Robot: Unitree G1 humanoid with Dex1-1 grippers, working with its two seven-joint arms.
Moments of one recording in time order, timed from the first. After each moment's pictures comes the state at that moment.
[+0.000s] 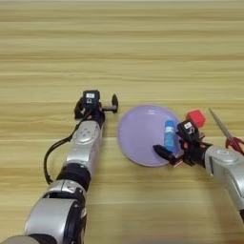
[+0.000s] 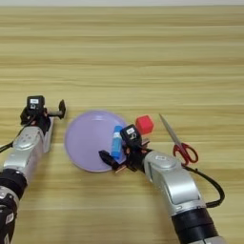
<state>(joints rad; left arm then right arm) -0.49 -0.01 0.09 0.86 -0.06 -0.19 0.04 -0.12 -0.22 0.17 0.02 0.13 0.60 0.50</state>
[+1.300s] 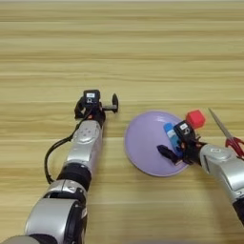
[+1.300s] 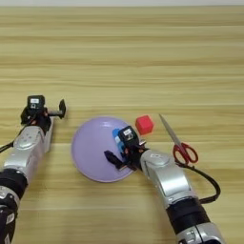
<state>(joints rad) -0.49 -0.02 0.09 0.85 -0.06 -0.19 0.05 -0.20 -0.21 0.22 0.22 0.06 0.51 0.47</state>
